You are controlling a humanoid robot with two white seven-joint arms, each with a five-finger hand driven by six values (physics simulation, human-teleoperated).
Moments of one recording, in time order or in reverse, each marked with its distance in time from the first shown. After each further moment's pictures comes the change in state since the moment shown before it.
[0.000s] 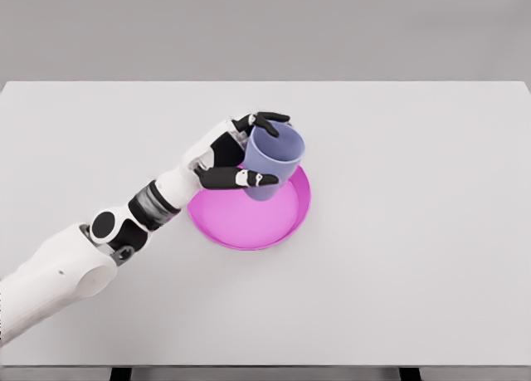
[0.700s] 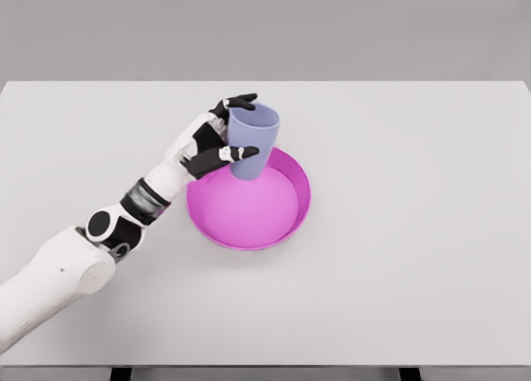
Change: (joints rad) left arm 0.029 -0.030 0.078 0.122 -0.025 -0.005 0.062; right arm -0.002 0.000 0.000 0.000 0.000 0.000 0.000
